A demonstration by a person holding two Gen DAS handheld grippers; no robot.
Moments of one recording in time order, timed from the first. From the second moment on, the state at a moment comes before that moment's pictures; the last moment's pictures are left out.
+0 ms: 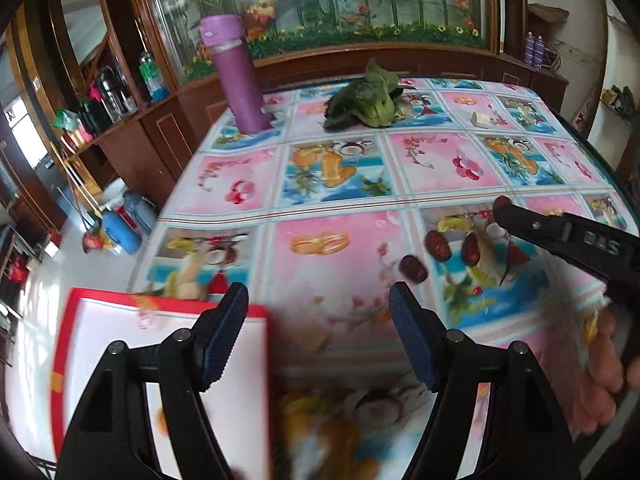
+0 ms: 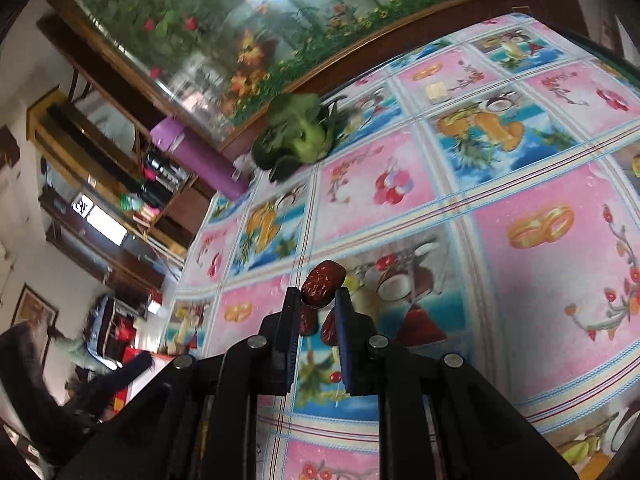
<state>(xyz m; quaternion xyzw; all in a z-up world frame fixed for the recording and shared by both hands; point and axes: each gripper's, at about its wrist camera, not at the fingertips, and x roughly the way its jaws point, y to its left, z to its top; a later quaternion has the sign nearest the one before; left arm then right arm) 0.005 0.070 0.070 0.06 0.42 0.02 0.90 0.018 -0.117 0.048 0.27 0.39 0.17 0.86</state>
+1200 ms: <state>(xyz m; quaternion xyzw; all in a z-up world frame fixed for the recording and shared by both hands) 0.024 0.032 0.038 0.01 0.45 -0.04 0.89 0.023 -0.138 0.047 0.29 0.38 0.14 0.86</state>
